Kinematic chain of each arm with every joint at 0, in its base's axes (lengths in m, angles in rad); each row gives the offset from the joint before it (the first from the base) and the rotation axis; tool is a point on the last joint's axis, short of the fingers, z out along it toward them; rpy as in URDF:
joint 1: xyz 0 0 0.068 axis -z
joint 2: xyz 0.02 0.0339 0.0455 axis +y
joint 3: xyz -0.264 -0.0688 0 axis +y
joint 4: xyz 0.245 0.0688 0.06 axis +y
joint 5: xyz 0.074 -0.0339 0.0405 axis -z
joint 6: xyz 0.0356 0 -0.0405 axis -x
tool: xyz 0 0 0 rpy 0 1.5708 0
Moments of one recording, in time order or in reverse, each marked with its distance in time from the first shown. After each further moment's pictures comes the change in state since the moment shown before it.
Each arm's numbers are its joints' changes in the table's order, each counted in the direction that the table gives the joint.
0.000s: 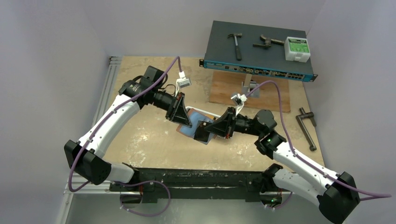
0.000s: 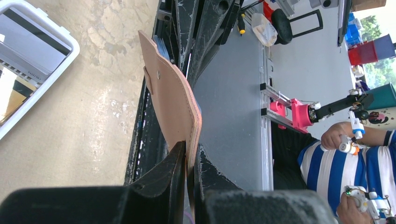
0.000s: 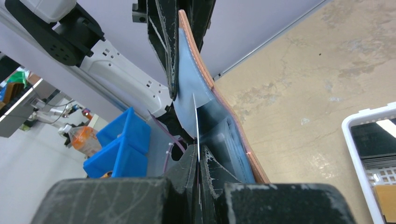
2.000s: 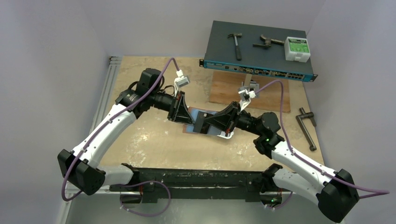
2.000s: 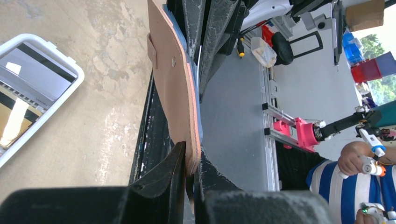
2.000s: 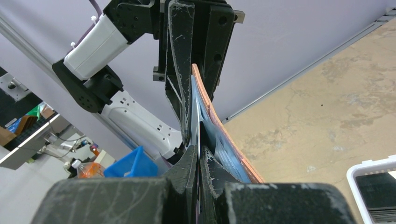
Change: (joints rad) left arm 0.030 -0.110 0.122 -0.307 -0.025 0.238; right arm -0.002 0.019 0.013 -0.267 0.111 -0.127
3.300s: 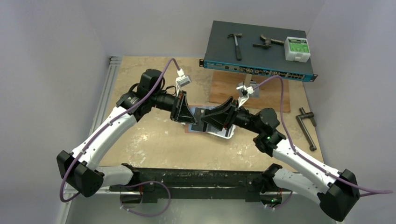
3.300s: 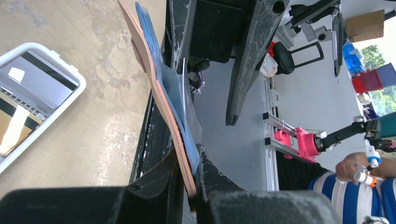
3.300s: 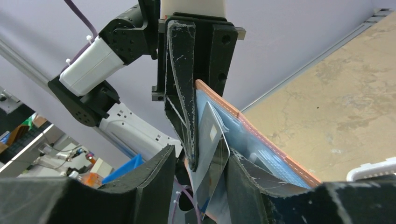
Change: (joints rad) left arm 0.030 -0.025 0.048 -0.157 -0.042 0.139; right arm -0.039 0.030 -0.096 0.106 0.064 0.018
